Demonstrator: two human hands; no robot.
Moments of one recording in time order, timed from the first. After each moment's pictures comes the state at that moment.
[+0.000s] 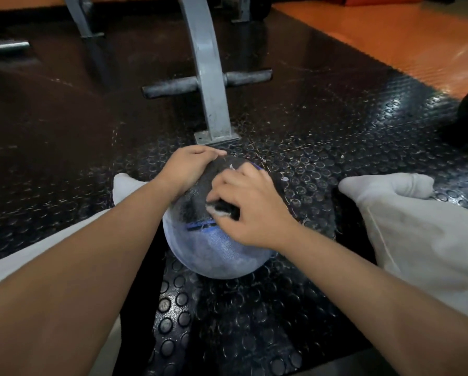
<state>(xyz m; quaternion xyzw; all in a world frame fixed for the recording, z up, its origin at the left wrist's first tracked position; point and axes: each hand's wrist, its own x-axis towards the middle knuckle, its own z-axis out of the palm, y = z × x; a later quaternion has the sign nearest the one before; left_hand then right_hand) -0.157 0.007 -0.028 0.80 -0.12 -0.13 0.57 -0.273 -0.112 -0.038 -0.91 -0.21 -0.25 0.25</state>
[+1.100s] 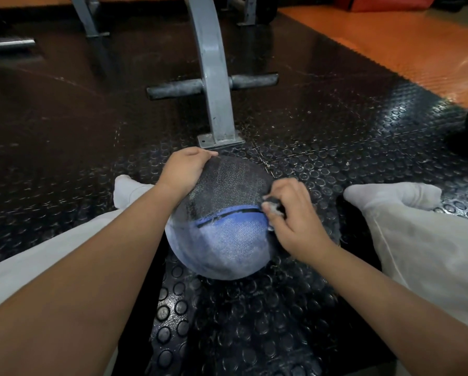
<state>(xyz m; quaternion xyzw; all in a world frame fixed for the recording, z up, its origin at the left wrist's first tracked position) -0.147 0.009 -0.033 0.82 -0.04 -0.09 0.57 -0.281 -0.159 -0.078 -0.90 -0.10 -0.27 0.33</state>
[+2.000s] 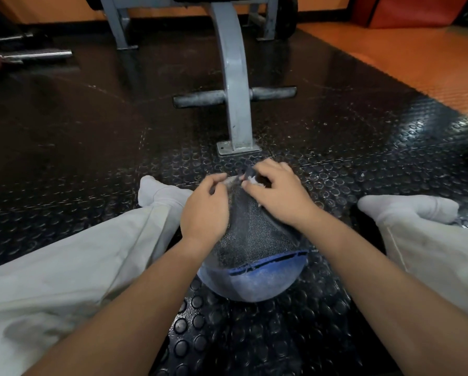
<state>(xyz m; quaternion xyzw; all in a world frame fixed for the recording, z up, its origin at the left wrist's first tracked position) -0.230 0.022 -0.038 0.84 0.01 0.00 0.54 -0.242 -0.122 -0.021 -0.92 -0.03 -0.10 0.37</state>
